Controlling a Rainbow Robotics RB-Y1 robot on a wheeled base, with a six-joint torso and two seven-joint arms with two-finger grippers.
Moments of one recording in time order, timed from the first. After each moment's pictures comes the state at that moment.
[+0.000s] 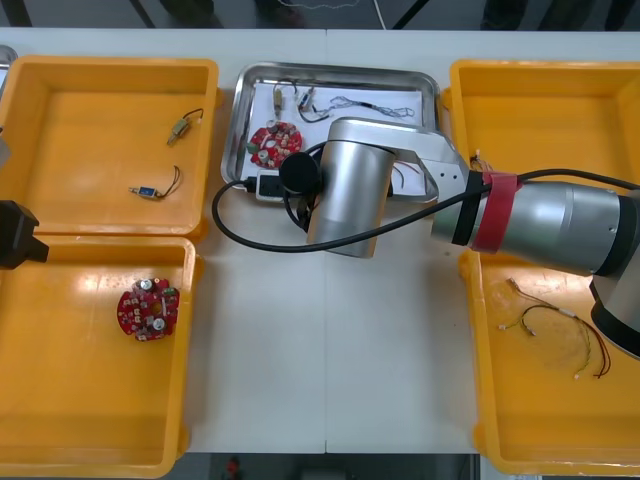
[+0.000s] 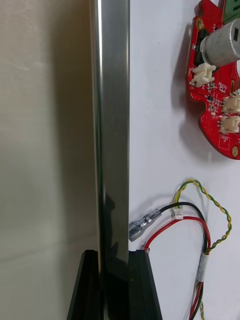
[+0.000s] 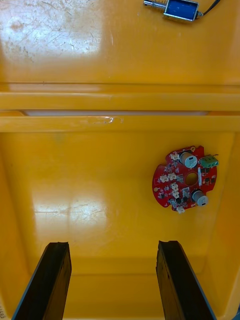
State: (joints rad) right arm -1.17 -0.45 1.17 -1.45 -0.45 1.19 1.69; left arm -0.24 0.94 0.21 -2.19 0.98 1.91 -1.09
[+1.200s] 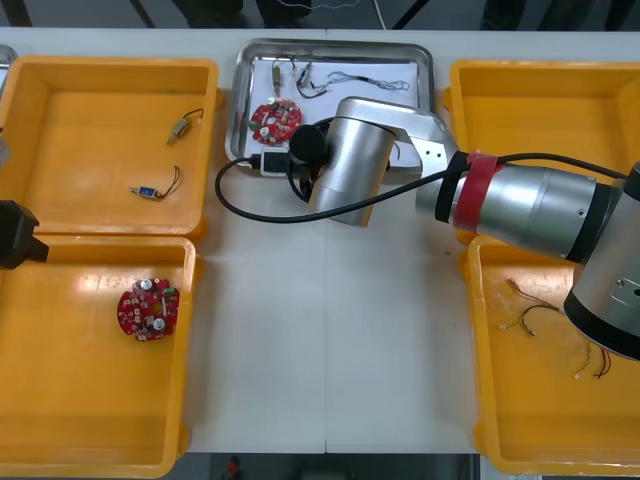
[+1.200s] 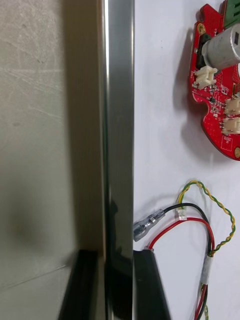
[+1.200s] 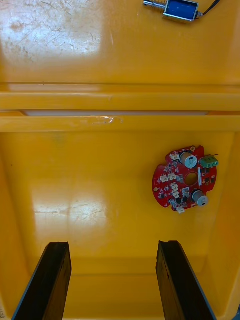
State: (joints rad) right arm -1.21 -0.38 1.16 -1.17 -0.45 1.00 1.80; left arm -0.24 0.94 0.21 -2.19 0.98 1.91 -1.09
